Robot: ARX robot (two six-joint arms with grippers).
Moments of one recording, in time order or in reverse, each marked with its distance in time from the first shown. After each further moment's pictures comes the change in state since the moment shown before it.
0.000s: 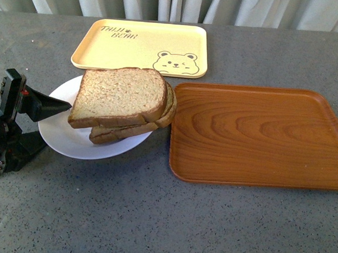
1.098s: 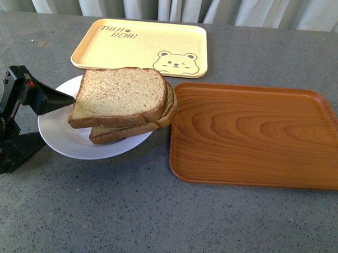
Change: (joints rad) left arm -0.015 -0.100 0.003 -0.093 -0.017 0.080; right arm 0.000 0.000 0.000 0.000 0.000 0.000
